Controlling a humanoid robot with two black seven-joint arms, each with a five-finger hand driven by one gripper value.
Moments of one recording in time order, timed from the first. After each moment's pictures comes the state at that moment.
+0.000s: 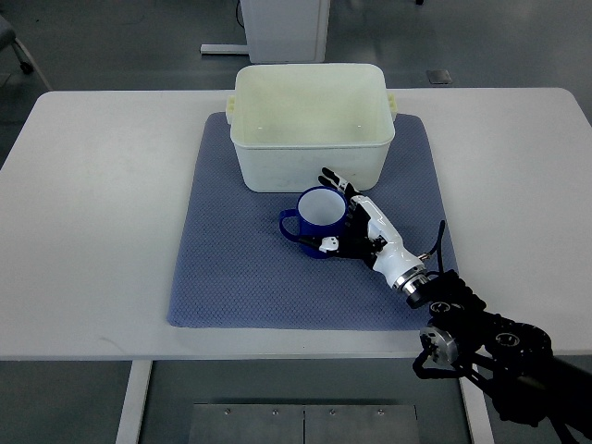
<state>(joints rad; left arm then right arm) -0.06 0.00 -0.10 -0.15 0.08 0.06 -0.04 0.58 -0.08 0.41 0.91 -0.55 -0.04 0.61</state>
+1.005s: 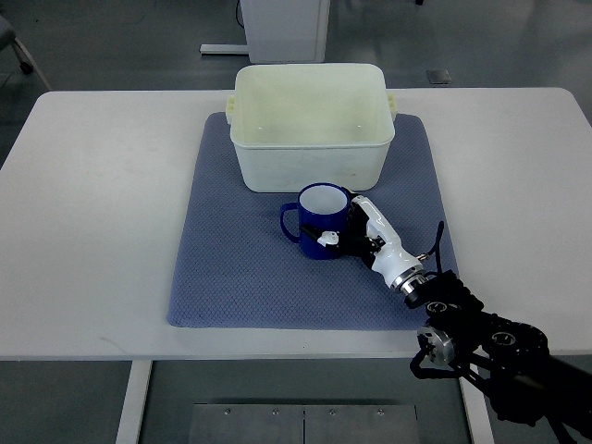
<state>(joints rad) -0.06 0.00 -0.10 -0.15 0.08 0.06 -0.04 0.59 -0.07 0.39 0.90 -0.53 -0.06 0.61</state>
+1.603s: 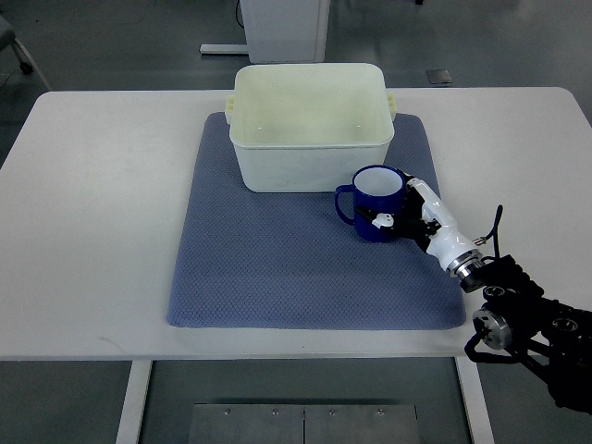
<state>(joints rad) -0.06 0.00 -0.10 -0.15 0.08 0.06 -0.04 0.60 -0.29 0.40 0.97 -0.49 -0.06 0.61</state>
